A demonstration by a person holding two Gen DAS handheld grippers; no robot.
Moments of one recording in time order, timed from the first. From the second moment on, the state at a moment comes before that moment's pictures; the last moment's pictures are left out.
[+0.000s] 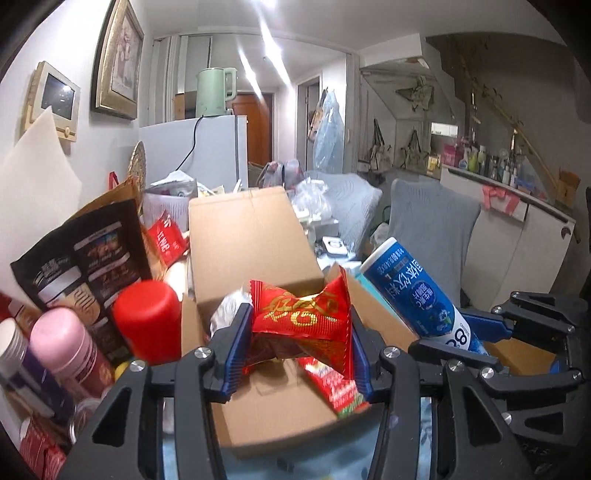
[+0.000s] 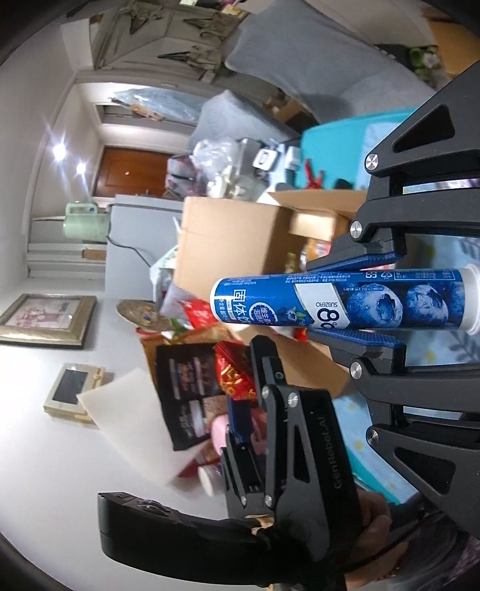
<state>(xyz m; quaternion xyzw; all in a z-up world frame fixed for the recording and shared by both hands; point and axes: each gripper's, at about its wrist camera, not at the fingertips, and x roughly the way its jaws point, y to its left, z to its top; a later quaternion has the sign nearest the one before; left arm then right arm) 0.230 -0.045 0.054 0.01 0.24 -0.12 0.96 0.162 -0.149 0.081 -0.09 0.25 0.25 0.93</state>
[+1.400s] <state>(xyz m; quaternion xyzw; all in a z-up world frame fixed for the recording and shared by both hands) 0.418 -0.060 -0.020 0.05 0.34 -0.08 0.93 0.350 -0.140 0.010 -0.08 0.36 0.20 0.91</state>
